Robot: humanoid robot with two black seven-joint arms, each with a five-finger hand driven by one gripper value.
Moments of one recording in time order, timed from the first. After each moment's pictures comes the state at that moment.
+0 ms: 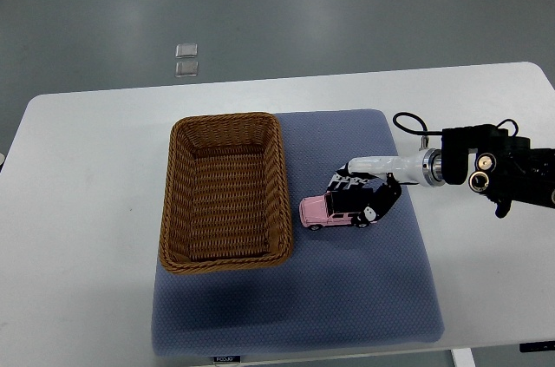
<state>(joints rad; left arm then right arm) 0.00 0.00 -0.08 -0.18 0.11 -0.12 -0.02 1.06 -0.54 -0.11 1.22 -0.95 0.18 0.08</state>
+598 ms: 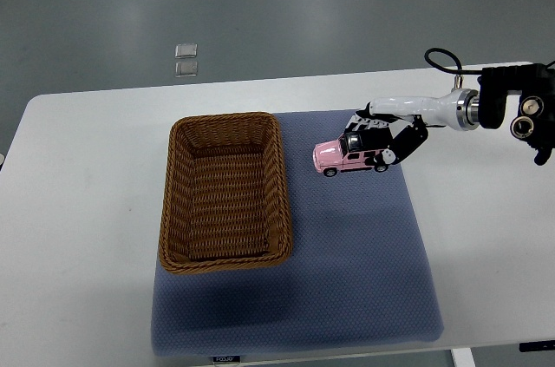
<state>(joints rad) 0.00 0.00 -0.08 -0.18 0.11 -0.12 -0.02 1.24 -0.70 -0.09 1.28 -0.94 0.22 0.14</state>
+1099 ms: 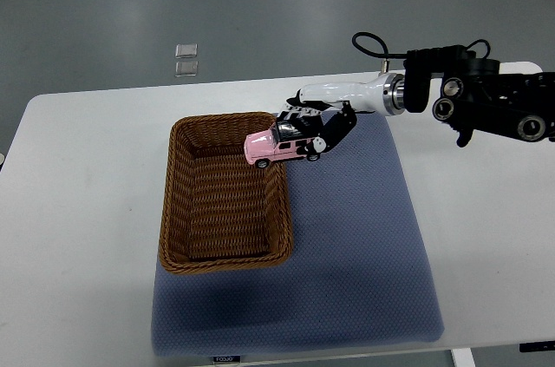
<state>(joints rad) -0.01 0.00 -0.08 -0.18 0.11 -0.12 -0.02 1.31 -0.37 -0.10 1.08 -0.86 0.22 0.15</state>
